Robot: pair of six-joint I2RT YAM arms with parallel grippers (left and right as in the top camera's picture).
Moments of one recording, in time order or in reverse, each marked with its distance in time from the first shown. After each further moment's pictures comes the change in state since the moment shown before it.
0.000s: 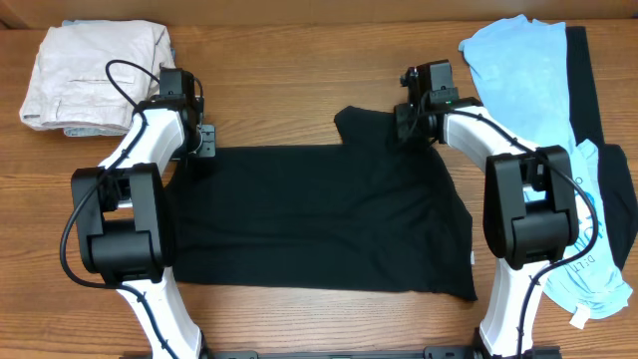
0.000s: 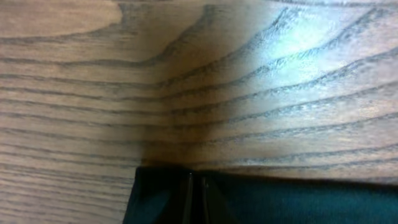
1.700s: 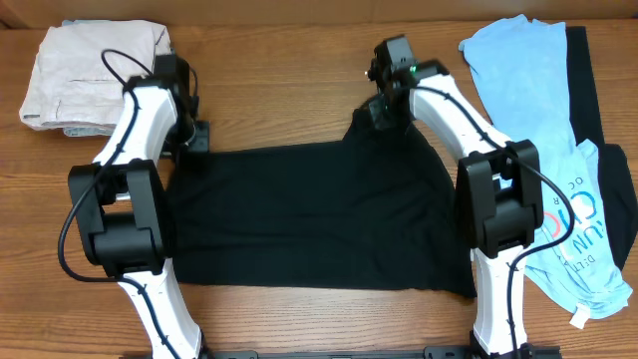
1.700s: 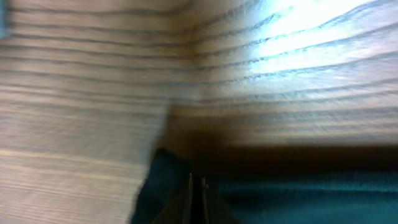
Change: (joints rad) left arm 0.011 0.048 0.264 -0.384 -0.008 -0.003; right arm 0.123 0.125 0.470 -0.593 0.103 -0.033
